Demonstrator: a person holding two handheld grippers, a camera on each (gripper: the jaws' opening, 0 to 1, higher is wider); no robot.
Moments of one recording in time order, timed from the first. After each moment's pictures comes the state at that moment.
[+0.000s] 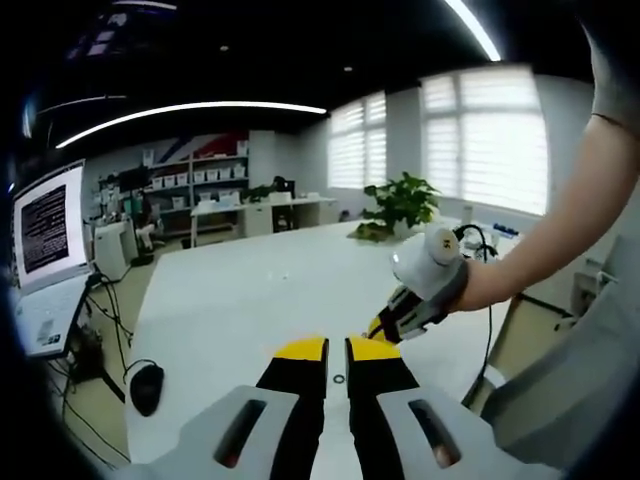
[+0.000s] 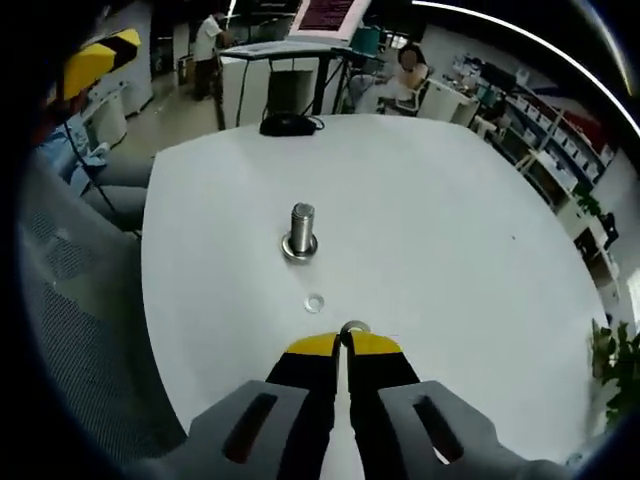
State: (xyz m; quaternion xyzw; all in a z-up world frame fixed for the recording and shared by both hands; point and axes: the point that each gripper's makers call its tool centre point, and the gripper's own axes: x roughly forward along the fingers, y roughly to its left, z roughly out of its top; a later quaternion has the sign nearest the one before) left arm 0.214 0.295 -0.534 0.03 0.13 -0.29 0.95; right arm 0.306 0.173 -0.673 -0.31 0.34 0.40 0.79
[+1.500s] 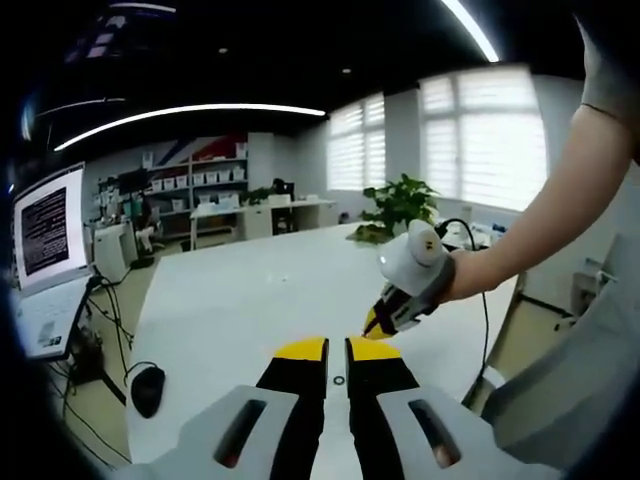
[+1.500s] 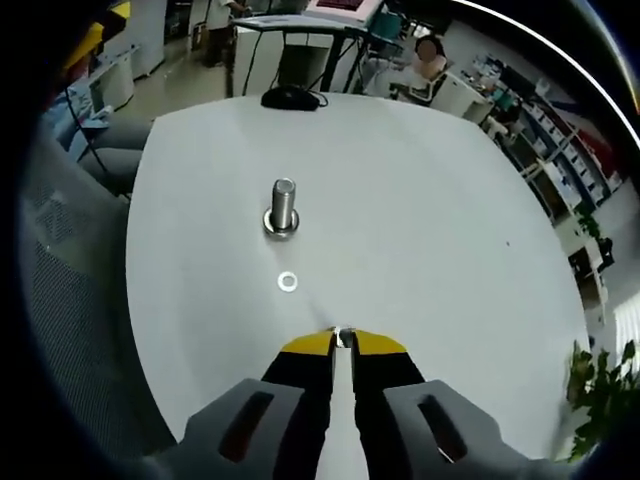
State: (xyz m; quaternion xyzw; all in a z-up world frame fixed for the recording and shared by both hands) left arm 0.213 0.296 -0.531 0.03 0.13 -0.29 0.95; right arm 0.319 0.161 -0.680 -0.38 0.35 0.40 0.76
